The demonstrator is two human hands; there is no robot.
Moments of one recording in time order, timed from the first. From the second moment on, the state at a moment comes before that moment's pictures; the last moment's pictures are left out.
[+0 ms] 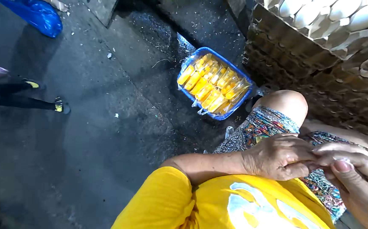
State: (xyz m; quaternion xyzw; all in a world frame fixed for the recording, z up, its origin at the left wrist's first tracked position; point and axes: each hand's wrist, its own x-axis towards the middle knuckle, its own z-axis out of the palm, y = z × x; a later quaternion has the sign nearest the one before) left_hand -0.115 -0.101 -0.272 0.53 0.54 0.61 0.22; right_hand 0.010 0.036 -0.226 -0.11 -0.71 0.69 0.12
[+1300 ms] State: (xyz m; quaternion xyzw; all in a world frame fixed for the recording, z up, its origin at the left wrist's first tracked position) left_hand -0.164 -0.166 -0.283 -0.22 0.44 0.64 0.59; right_hand -0.060 -0.043 -0.236 0.16 -0.88 0.45 0.03
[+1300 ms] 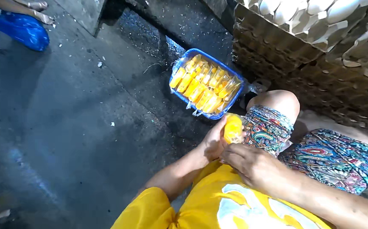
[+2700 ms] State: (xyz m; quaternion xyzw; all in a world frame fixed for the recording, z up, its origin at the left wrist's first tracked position) left_hand -0.242 -0.172 -0.567 -0.03 0.78 0.35 0.52; right_hand 0.017 0.064 -0.303 -0.17 -0.86 0.48 -0.05
